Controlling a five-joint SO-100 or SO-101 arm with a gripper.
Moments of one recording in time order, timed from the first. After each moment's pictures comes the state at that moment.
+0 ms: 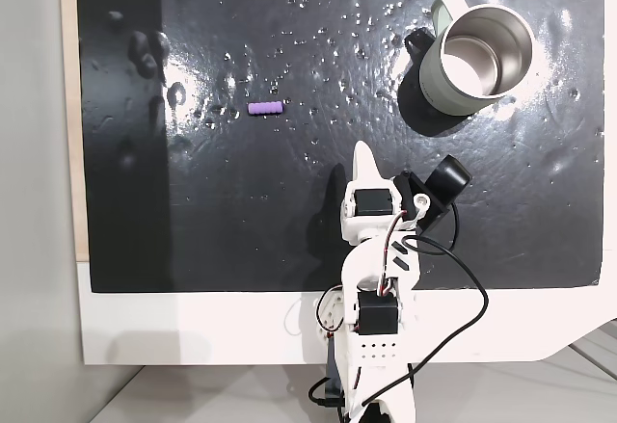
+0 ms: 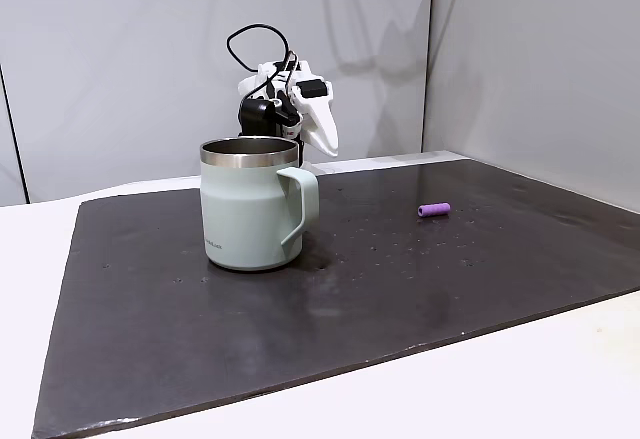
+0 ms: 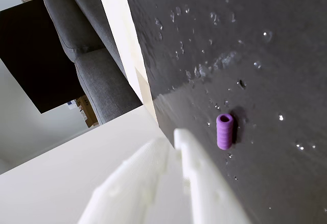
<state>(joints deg) -2.0 190.4 179.7 35.9 2.5</state>
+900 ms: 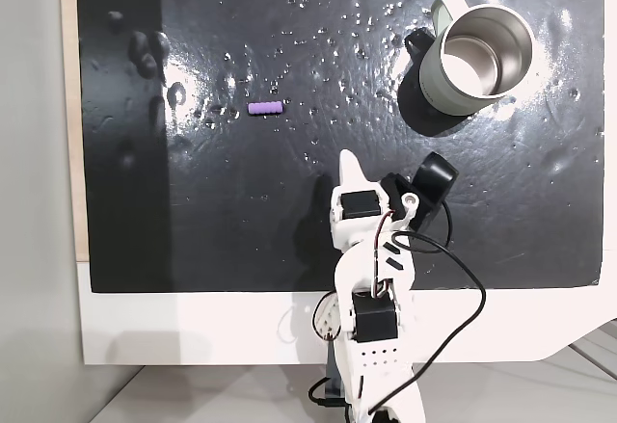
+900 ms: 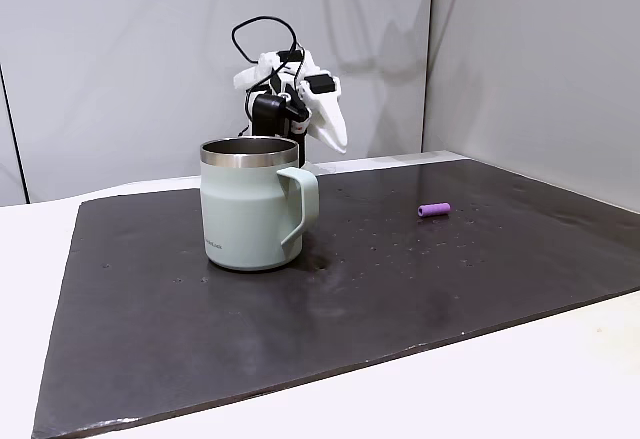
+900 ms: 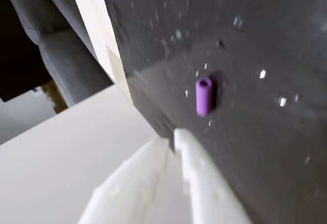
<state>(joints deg) -8.5 179.6 165.6 44.4 3.2</state>
